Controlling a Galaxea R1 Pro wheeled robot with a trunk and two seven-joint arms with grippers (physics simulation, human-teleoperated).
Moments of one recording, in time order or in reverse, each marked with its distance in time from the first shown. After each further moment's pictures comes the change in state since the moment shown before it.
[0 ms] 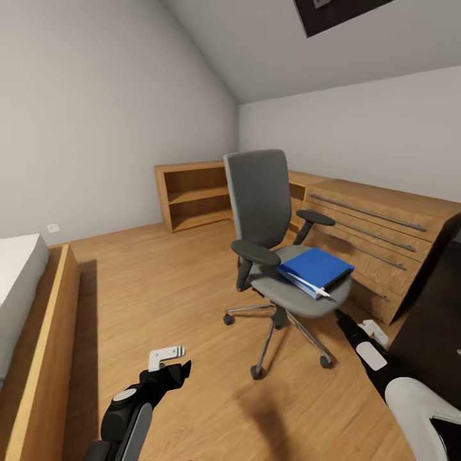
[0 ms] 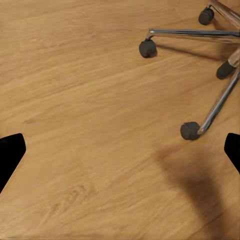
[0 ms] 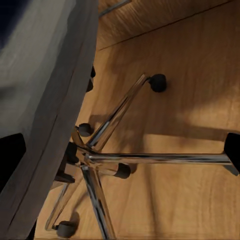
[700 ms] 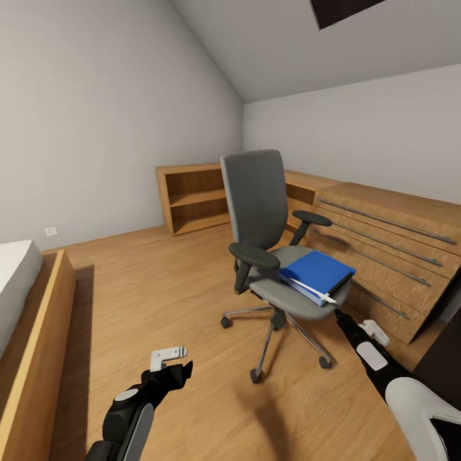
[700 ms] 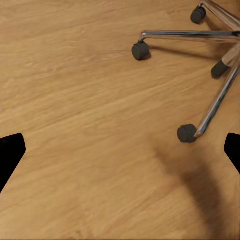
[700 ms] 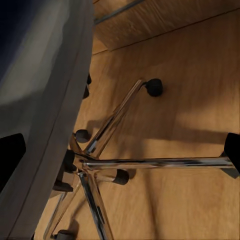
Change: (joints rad) left arm 0.000 0.000 -0.012 0.002 0.000 0.000 0.000; right arm 0.000 -0.001 0.000 0.000 0.000 0.000 0.000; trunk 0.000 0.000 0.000
